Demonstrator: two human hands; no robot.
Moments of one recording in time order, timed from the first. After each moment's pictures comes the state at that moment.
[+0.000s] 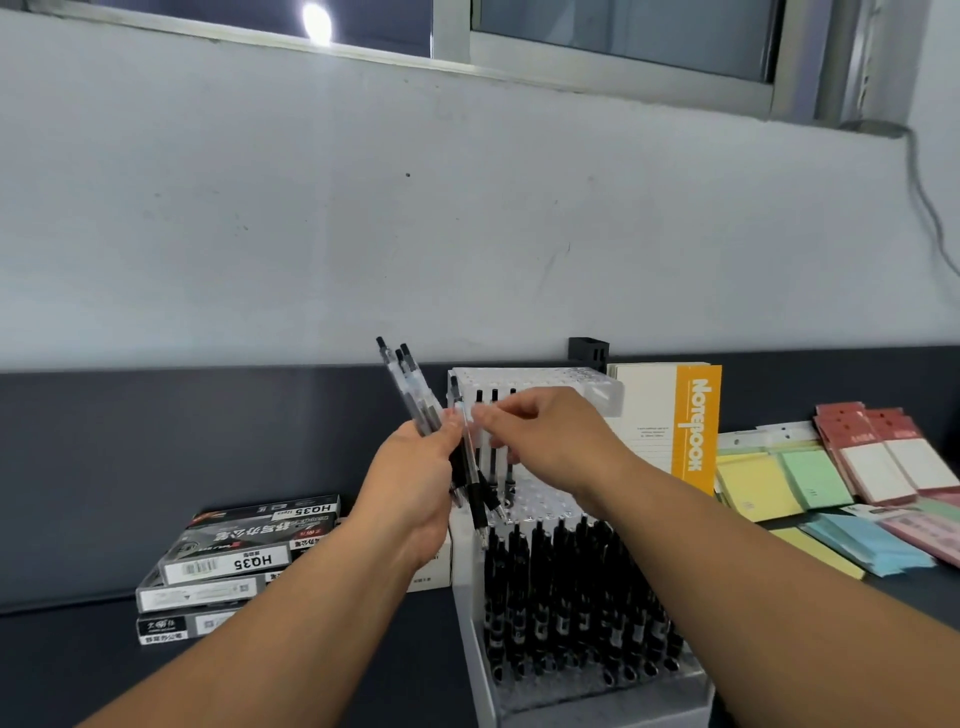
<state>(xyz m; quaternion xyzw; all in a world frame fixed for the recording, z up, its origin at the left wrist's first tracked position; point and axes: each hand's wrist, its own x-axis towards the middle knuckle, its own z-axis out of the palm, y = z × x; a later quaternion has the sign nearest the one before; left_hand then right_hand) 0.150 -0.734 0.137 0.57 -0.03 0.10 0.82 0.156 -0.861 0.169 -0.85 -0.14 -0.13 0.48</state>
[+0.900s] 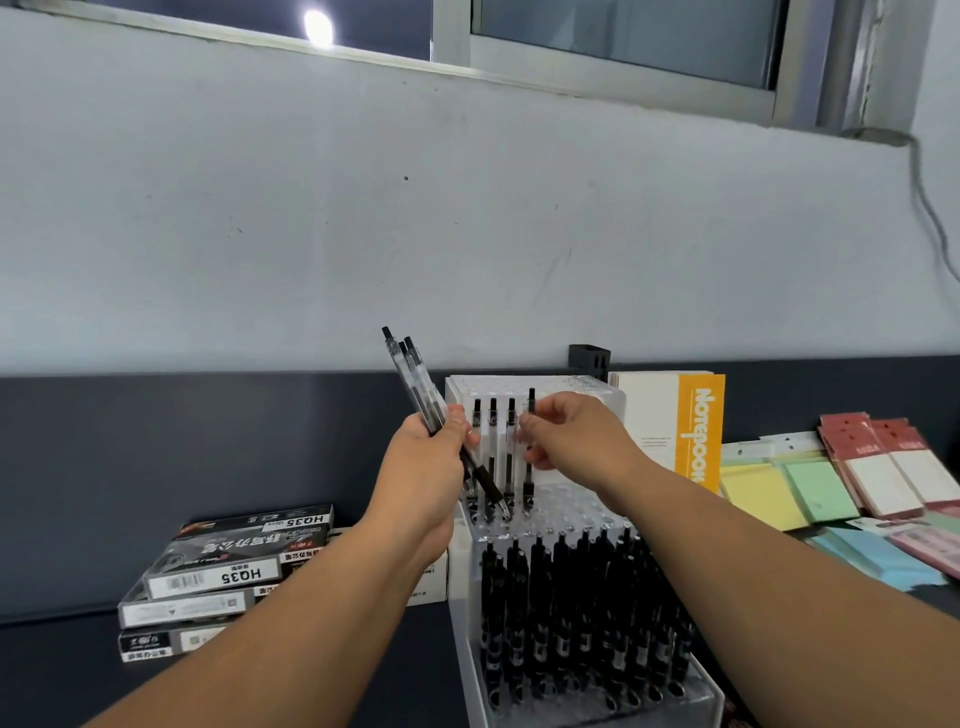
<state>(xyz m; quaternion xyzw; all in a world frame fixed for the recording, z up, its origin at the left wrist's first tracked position) 0.173 -0.743 0.137 0.59 -0.02 0.15 0.80 0.205 -0.888 0.154 -0.85 -0.09 -0.15 0.50</state>
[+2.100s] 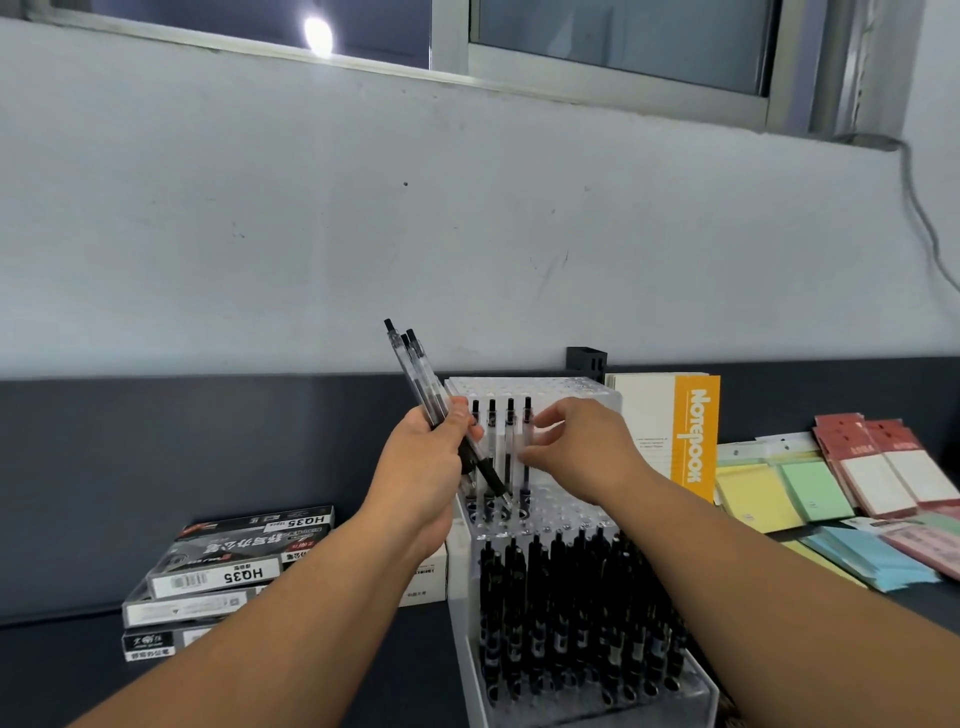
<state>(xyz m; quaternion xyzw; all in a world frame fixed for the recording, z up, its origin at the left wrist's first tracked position) 0.164 -0.741 0.145 0.58 -0.05 0.14 0.80 0.190 -0.888 0.159 -0.92 -0.06 -0.21 0.32</state>
